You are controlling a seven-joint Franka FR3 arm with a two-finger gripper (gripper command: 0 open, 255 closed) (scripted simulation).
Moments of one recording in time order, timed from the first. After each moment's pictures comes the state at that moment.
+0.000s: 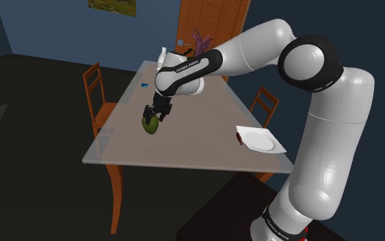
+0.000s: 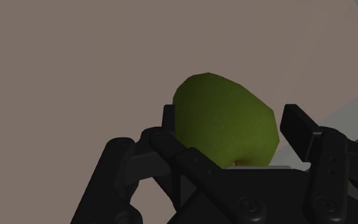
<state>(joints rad) 0.04 0.26 0.07 -1.98 0.14 2.41 -0.03</state>
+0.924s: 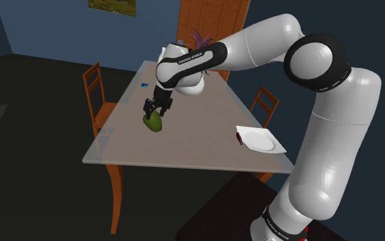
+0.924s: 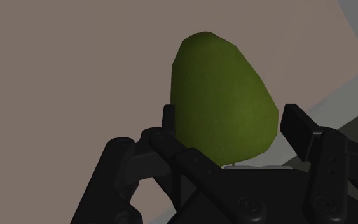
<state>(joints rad) 0.04 0.22 0.07 -1.95 0.13 2.34 -0.02</state>
